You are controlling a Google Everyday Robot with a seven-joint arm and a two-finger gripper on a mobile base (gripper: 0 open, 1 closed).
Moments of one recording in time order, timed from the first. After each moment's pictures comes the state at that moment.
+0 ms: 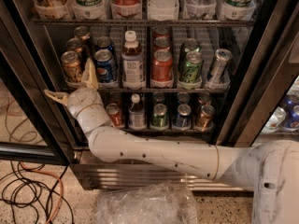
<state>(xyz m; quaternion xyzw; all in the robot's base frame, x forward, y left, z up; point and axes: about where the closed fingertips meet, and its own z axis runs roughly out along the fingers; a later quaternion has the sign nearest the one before) 0.646 0.230 0.852 -0.28 0.52 0.06 0.81</state>
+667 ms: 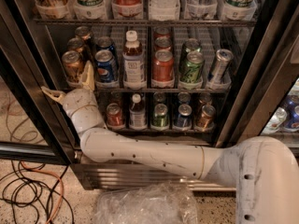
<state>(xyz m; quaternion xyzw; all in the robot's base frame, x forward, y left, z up) 0.661 0.246 0.842 -0.23 0.53 0.07 0.82</state>
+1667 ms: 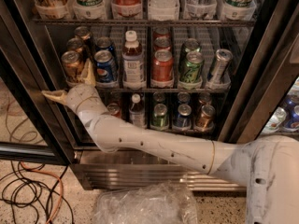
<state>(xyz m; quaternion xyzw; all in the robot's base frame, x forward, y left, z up) 0.674 0.252 0.833 -0.29 0.55 0.11 0.77</state>
